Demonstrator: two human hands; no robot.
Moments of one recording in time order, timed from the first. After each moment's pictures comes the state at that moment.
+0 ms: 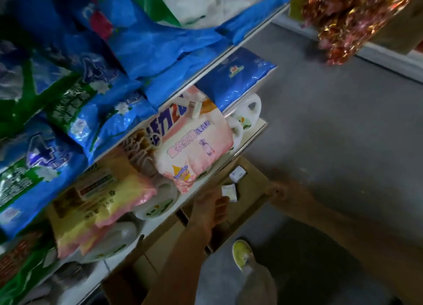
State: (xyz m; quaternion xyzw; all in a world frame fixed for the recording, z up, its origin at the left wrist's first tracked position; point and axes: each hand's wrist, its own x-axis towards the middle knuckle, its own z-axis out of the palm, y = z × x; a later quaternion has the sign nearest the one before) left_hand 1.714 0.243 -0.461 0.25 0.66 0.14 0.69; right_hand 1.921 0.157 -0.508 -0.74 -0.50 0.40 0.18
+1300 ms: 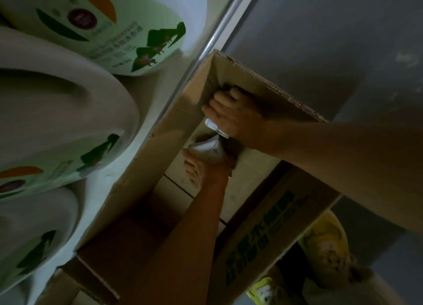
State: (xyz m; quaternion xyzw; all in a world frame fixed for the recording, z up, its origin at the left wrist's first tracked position) left_hand 1.831 0.349 -1.111 0.42 0.81 -0.05 0.40; right_hand 1.958 0.376 -1.109 -0.62 -0.78 -0.07 -0.09
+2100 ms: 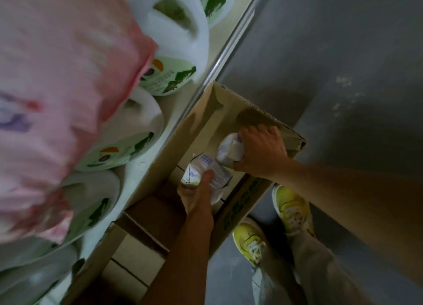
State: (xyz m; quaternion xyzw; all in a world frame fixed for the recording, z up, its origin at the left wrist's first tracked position) left_hand 1.789 0.298 -0.936 0.22 0.83 0.11 0.50; right_hand 1.955 0.278 -0.926 -0.77 -0.54 0.33 -0.01
